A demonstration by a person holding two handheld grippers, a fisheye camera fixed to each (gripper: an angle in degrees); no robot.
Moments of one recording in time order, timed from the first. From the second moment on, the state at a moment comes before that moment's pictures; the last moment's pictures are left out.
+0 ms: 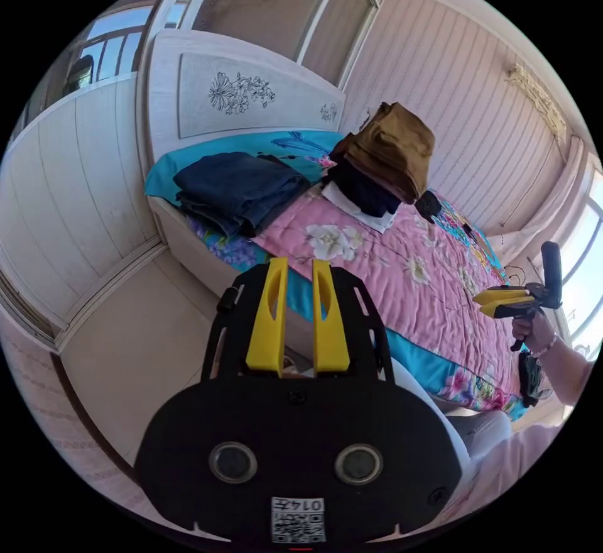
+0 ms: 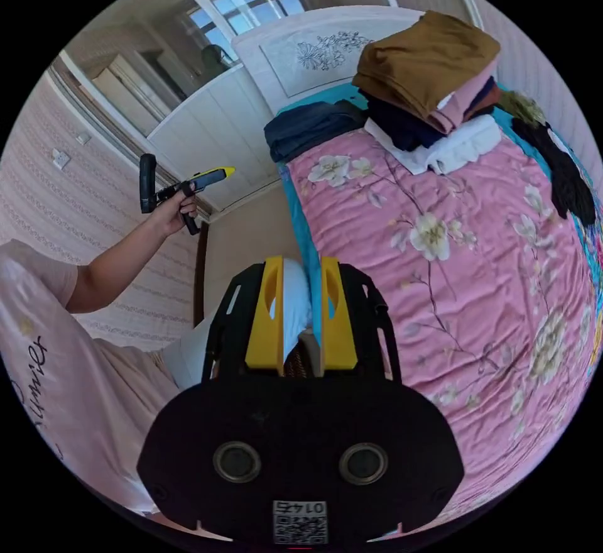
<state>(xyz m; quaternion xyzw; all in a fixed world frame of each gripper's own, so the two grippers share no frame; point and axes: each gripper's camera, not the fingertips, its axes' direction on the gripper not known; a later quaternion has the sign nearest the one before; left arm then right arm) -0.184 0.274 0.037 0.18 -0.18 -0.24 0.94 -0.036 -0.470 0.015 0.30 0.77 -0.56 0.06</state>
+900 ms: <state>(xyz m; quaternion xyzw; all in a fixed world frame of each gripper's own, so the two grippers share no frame) -0.462 0.292 -0.027 0.21 -0.17 -0.39 0.88 -0.258 -0.967 0.234 0.14 0.88 -0.42 -0.17</state>
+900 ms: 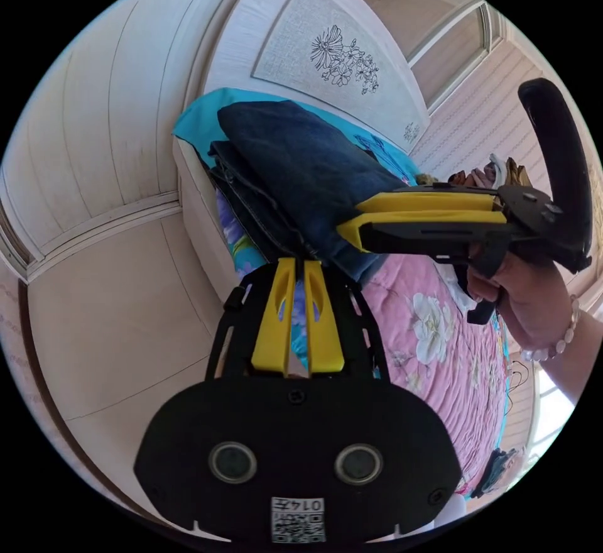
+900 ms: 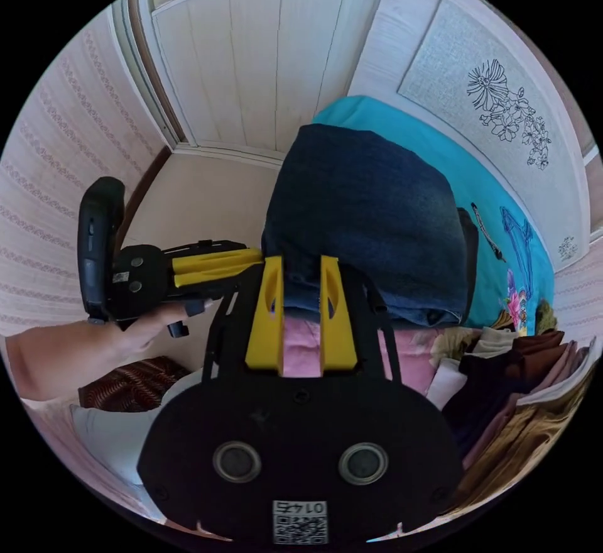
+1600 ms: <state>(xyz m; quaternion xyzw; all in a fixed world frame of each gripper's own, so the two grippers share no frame) -0.325 0.249 -0.270 0.43 -0.11 -0.09 0.89 -0.242 -0.581 0.247 0.21 0.63 -0.75 0.01</state>
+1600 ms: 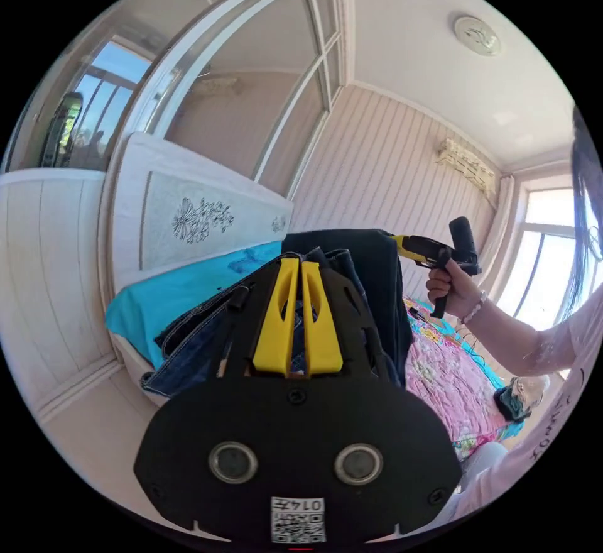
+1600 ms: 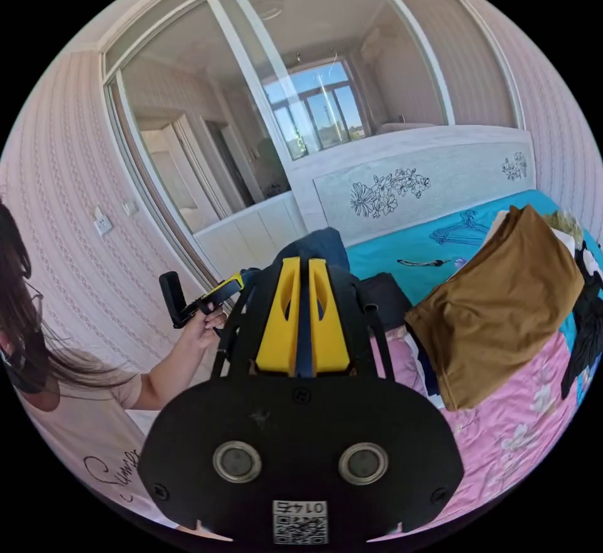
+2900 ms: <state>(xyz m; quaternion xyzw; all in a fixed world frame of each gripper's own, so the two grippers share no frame) -0.193 0.191 0.055 0.02 0.06 -0.04 1.00 -0.166 -0.304 -0.164 0.64 0.49 -0.60 -0.01</state>
